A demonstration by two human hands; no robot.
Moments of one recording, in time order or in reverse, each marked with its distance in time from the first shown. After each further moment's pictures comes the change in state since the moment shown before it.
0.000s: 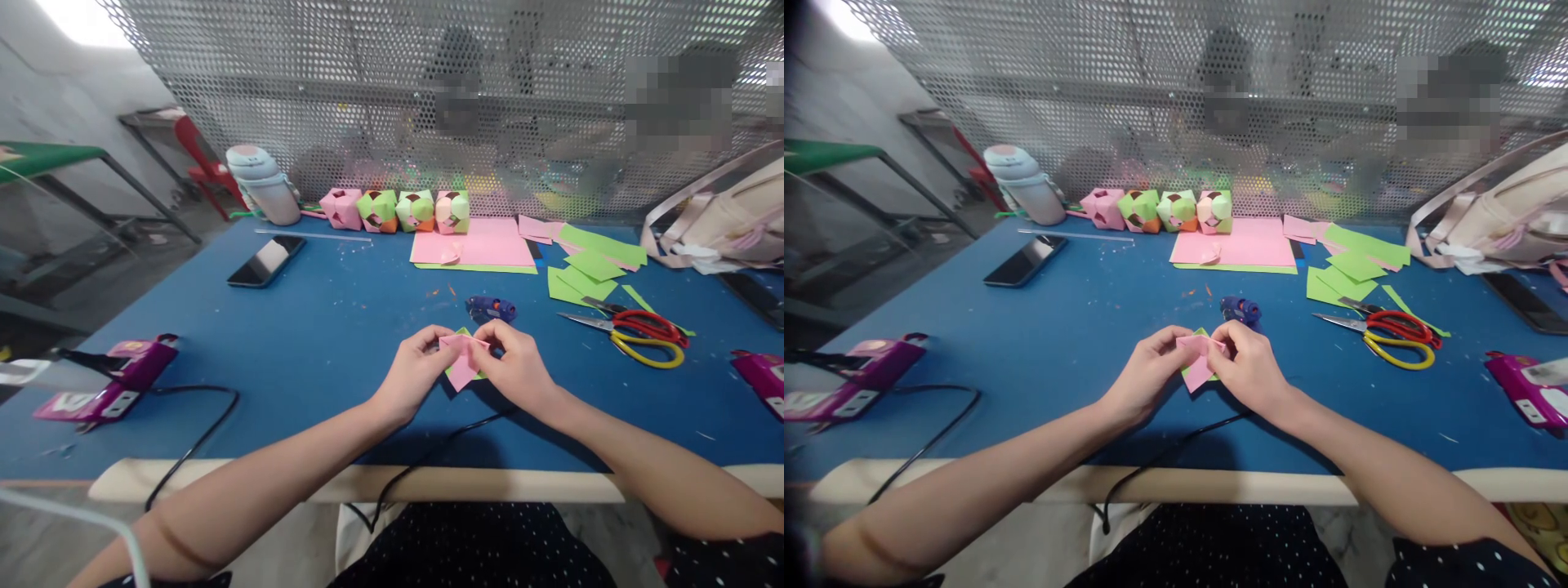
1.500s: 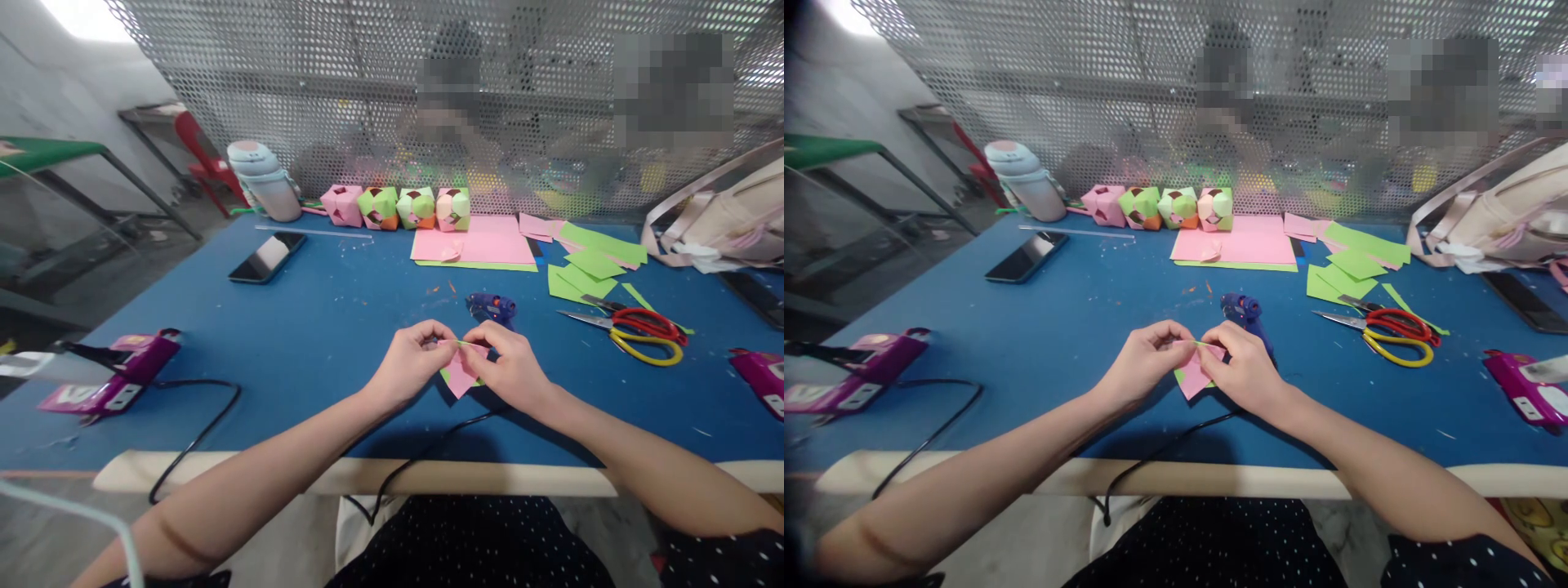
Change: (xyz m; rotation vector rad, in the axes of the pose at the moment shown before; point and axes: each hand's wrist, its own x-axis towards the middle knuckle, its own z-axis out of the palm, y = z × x) left_hand 0.002 0.013 -0.006 0.253 -0.011 0.054; right_hand -0.003 -0.002 0.002 -0.056 -0.040 -0.194
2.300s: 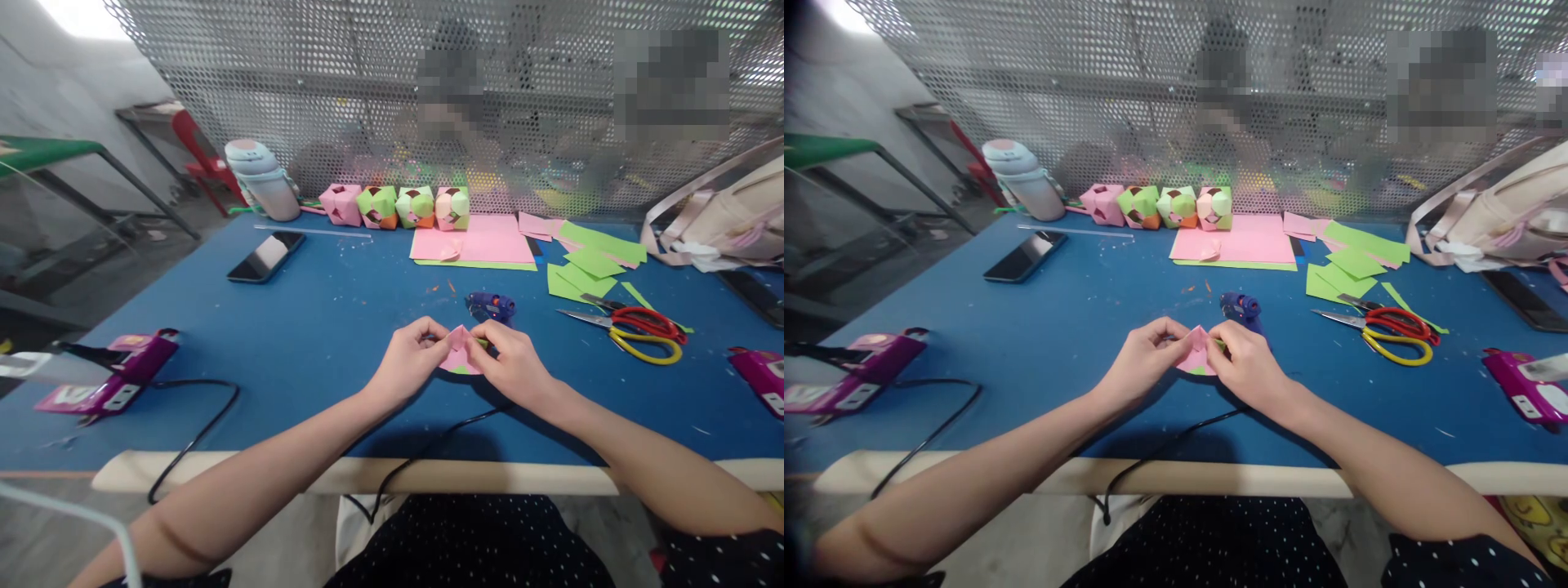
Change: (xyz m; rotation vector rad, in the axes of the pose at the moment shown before) left_hand 0.000 0.001 0.003 -0.013 0.056 -0.012; right_hand 0.001 0.006 -0.002 -0.082 -0.034 0.013
